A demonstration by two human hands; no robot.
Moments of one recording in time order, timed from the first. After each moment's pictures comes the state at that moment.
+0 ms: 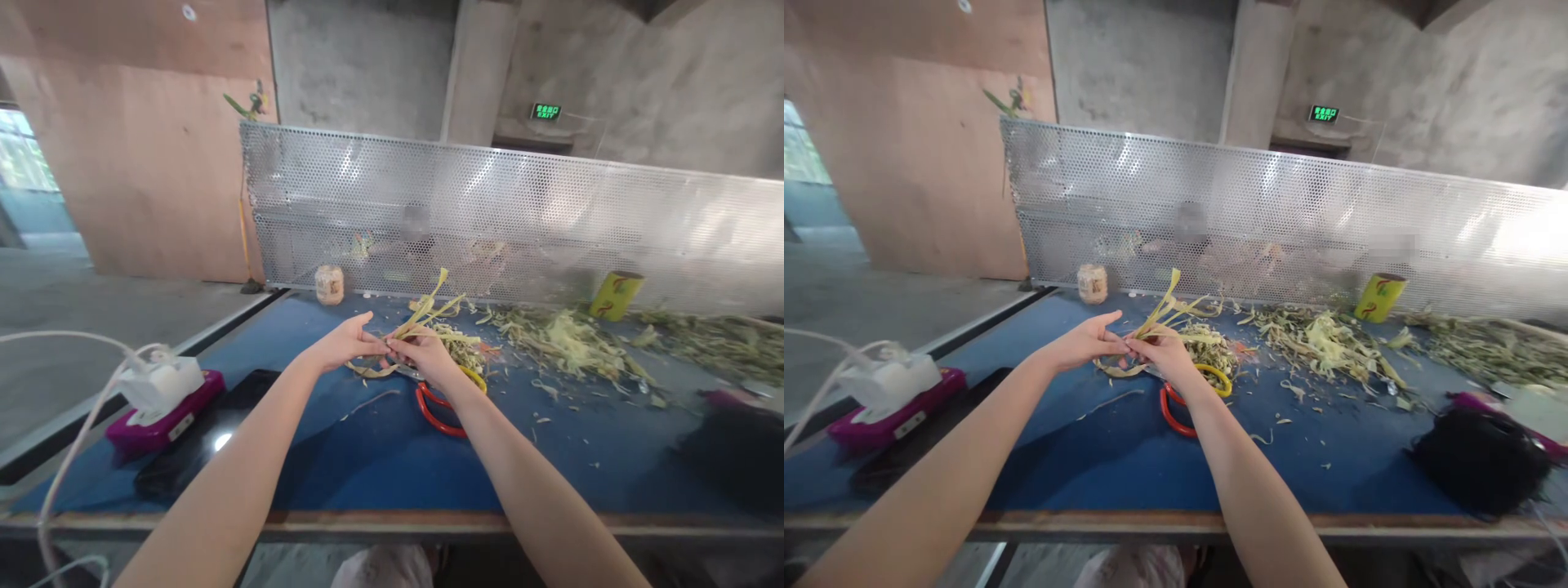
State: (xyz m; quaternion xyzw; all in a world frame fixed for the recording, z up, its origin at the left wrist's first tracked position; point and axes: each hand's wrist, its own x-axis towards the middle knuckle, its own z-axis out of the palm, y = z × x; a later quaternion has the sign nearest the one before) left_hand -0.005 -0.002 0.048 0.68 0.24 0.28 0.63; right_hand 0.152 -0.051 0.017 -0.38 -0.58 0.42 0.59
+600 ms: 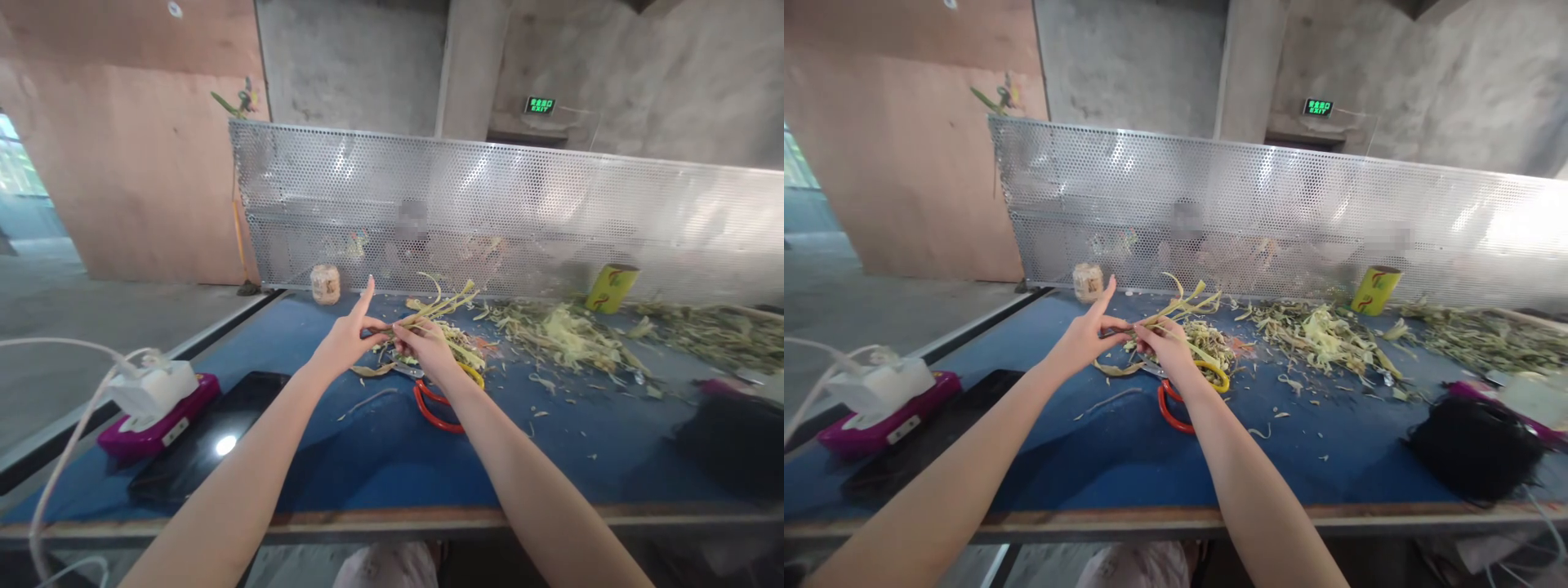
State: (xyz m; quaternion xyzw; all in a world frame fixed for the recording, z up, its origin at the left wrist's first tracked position) left_hand 0.004 -0.014 0.052 0.78 0.23 0.44 0.37; right_hand 0.152 -0.050 0.022 -0.38 -0.50 0.42 0.66
